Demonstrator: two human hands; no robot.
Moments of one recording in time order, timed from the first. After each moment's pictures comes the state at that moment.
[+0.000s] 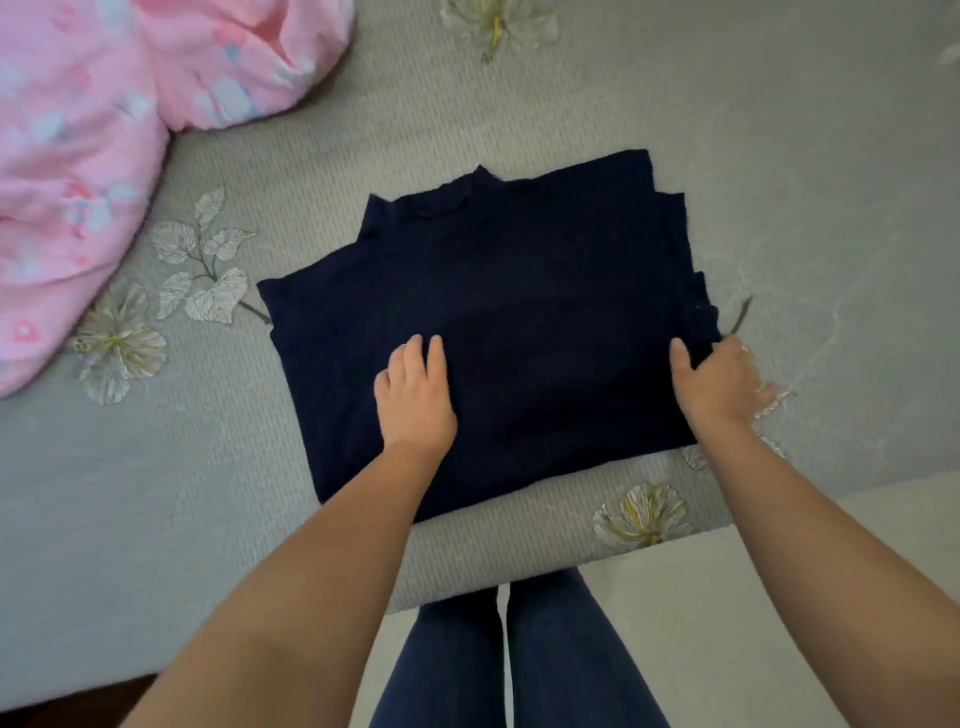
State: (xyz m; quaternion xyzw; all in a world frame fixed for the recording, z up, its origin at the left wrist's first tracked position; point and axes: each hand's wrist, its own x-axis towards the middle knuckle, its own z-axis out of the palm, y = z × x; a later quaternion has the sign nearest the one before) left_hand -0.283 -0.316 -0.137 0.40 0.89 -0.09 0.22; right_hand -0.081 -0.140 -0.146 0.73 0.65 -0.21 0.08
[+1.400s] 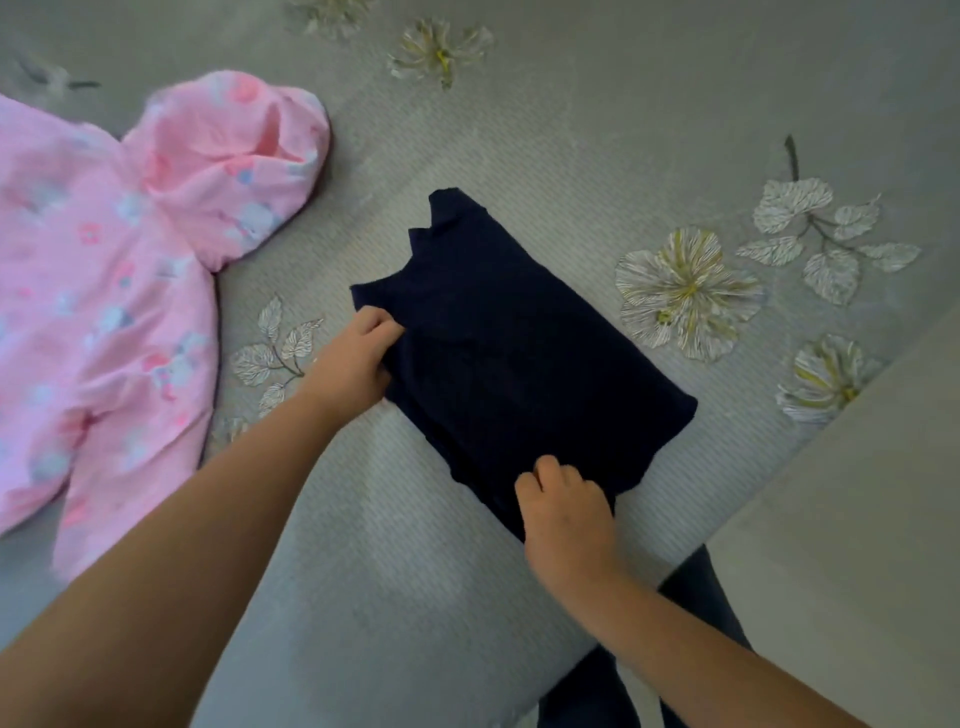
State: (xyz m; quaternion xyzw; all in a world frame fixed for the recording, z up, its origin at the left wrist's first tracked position) left_hand -0.498 -0.343 -0.098 0.71 0.65 0.05 0.25; right_hand -0.276 -0.443 -0.101 0.54 0.81 -0.20 -0.03
